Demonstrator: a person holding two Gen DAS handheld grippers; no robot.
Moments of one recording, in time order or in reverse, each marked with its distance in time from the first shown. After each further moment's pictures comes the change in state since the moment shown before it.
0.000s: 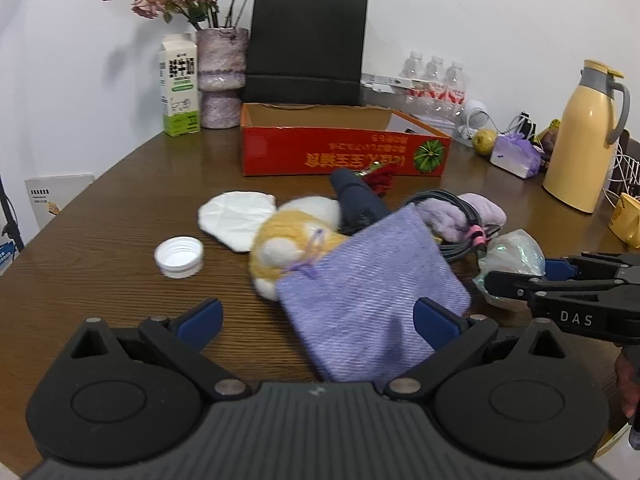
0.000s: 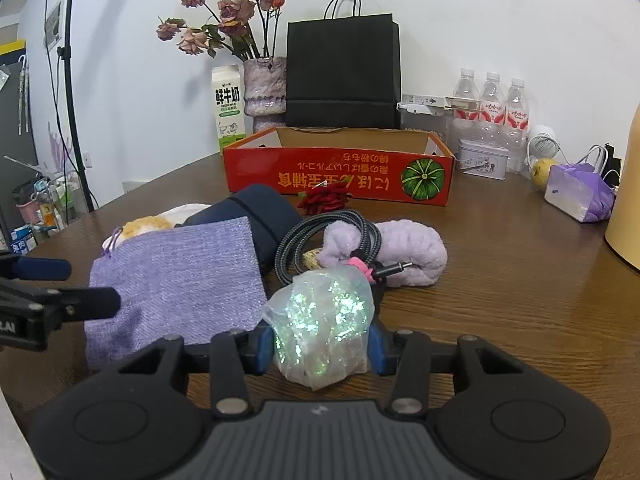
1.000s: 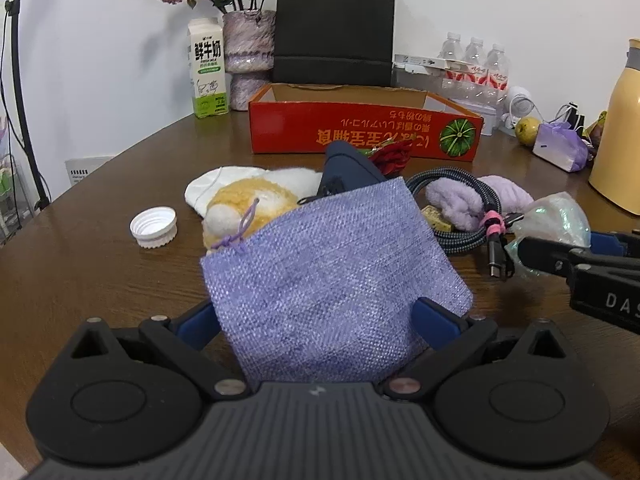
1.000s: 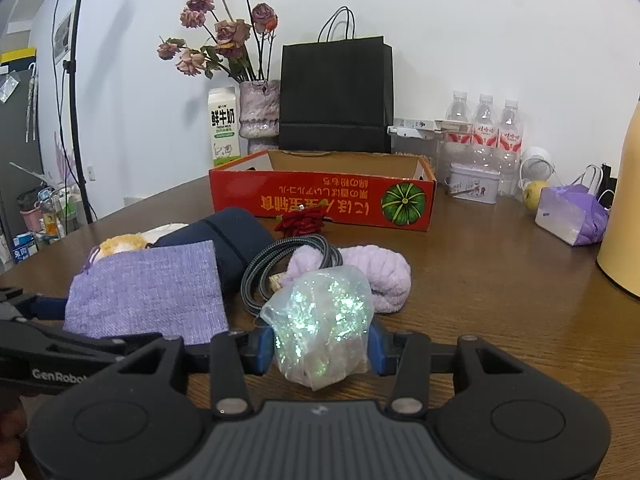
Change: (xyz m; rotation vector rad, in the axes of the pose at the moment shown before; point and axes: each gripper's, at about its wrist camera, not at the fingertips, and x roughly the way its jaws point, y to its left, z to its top) left arm 0.036 -0.054 -0.011 -0.065 0.031 0.181; right arm -0.003 -0.032 0.002 -0.029 -0.077 0.008
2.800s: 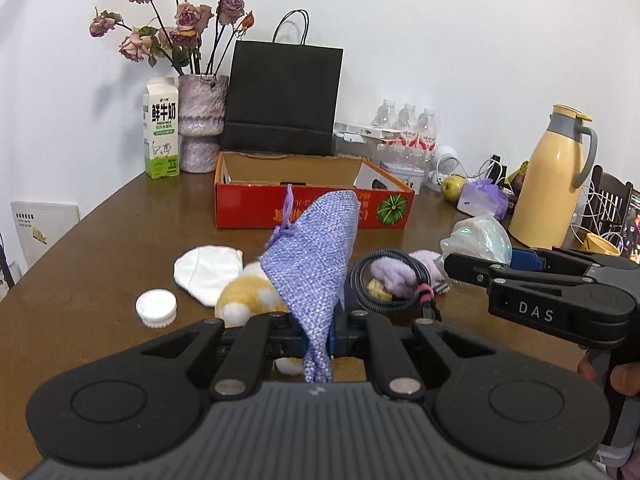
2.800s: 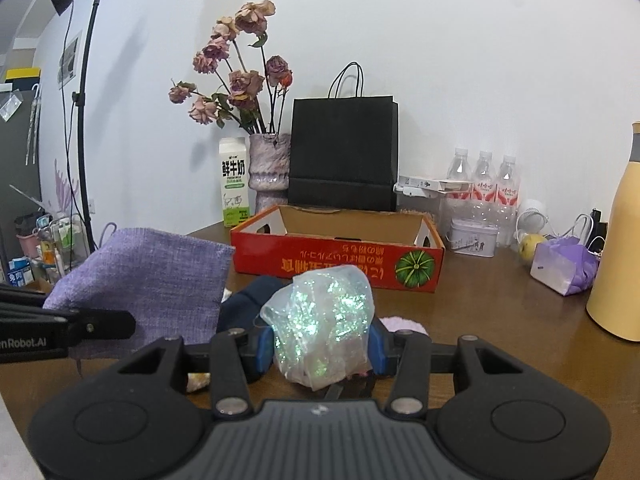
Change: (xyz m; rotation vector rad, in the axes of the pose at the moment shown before) left arm -0.063 0.048 0.042 0.036 -0.142 -0.256; right arm -0.034 0.040 0.039 -0.008 -0.126 -0.030
